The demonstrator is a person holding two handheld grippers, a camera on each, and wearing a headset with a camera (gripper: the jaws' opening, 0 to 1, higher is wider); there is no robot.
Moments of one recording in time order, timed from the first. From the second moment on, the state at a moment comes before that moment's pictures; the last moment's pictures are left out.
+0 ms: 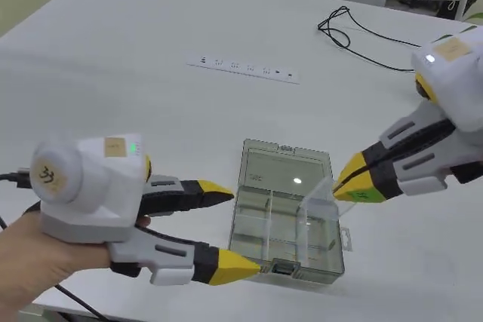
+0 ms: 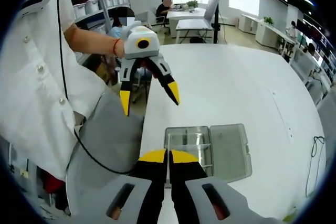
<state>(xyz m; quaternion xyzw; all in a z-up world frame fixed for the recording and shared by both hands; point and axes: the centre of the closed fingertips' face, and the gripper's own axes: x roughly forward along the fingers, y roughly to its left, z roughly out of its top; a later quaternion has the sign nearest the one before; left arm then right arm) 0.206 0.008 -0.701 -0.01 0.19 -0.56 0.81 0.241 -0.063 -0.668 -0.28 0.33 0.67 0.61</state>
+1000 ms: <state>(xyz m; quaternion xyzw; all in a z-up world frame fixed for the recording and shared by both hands) 0.214 0.015 -0.714 -0.02 0.20 -0.55 0.81 0.268 -0.052 -0.749 -0.27 0.34 0.65 0.63</state>
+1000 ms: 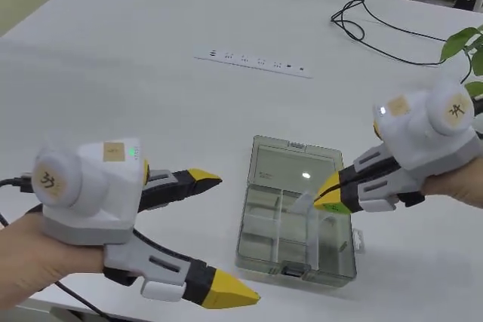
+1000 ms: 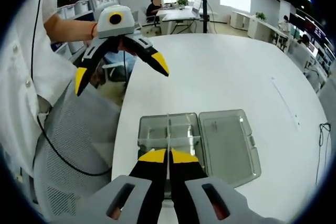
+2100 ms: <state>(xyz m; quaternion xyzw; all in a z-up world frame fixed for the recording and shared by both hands) 0.215 0.012 -0.715 -0.03 0.20 -0.55 0.81 0.271 -0.046 -0.769 -0.30 0.30 0.66 0.62</state>
